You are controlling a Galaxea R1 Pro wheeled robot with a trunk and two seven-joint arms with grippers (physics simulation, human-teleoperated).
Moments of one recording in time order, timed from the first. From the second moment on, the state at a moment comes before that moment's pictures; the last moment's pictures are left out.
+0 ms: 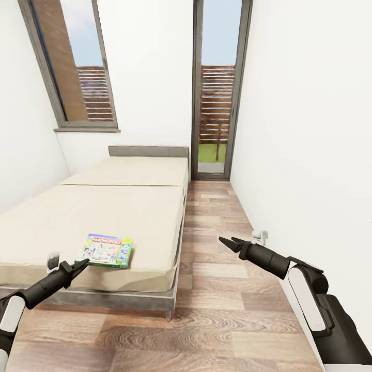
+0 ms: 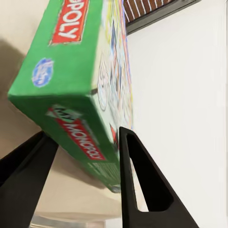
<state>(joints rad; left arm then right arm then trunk) -0.54 0.29 0.61 -0.78 0.46 0.79 -0.87 -0.43 -0.14 -0.05 -1.48 -0.54 0.70 0.63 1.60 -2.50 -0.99</state>
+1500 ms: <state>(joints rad) -0.55 0.32 0.60 -0.93 0.47 1.02 -0.88 -0.43 -0.14 -0.05 -1.48 -0.54 0.69 0.63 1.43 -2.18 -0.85</state>
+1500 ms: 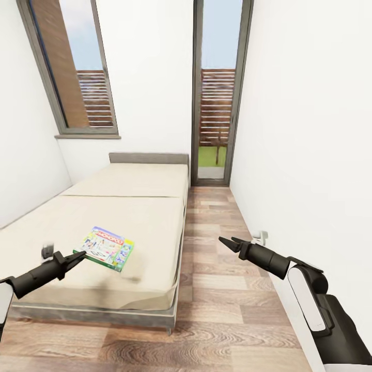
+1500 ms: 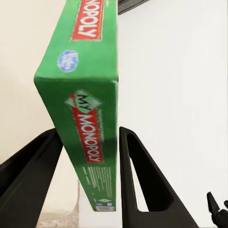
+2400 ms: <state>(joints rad) -0.54 0.44 0.59 -1.03 0.45 1.04 -1.03 -0.42 -0.13 -0.04 -1.48 -0.53 0.70 0.62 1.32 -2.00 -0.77</state>
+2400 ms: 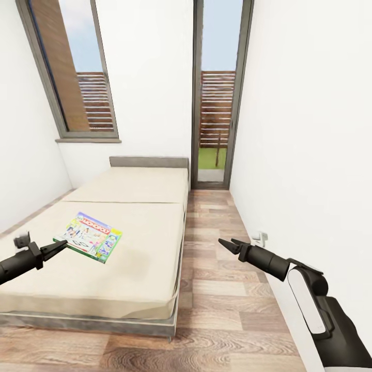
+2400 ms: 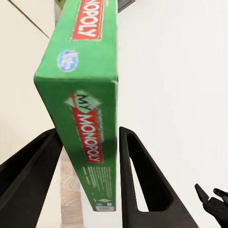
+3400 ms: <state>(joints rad) -0.54 0.44 0.52 -1.02 0.45 1.04 -1.11 -0.40 -0.13 -0.04 -1.49 -0.54 0.70 0.63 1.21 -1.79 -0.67</state>
